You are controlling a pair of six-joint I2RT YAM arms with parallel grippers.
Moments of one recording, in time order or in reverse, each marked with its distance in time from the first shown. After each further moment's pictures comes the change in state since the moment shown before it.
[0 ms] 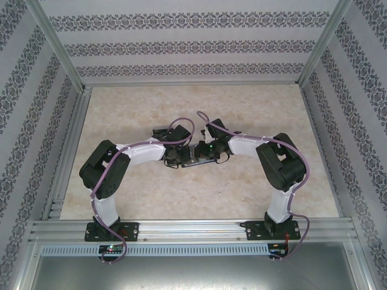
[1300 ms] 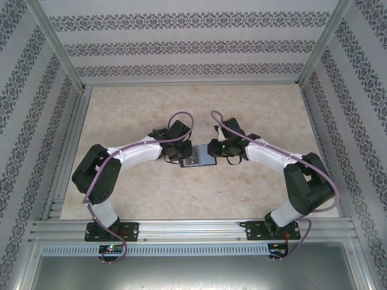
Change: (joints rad) left arm -0.004 -0.086 0.015 0.016 0.010 -0.001; right arm -0.026 -0.297 -0.105 -0.114 0.190 -0.093
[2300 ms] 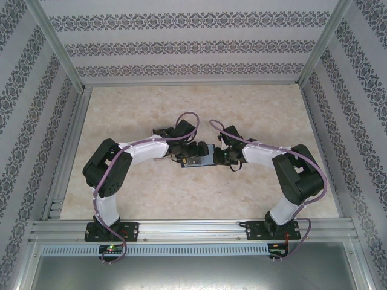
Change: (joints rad) left arm -0.015 0.116 0.076 0.070 0.157 -0.025; right arm -0.036 0.101 -0.096 0.032 0.058 -0.019
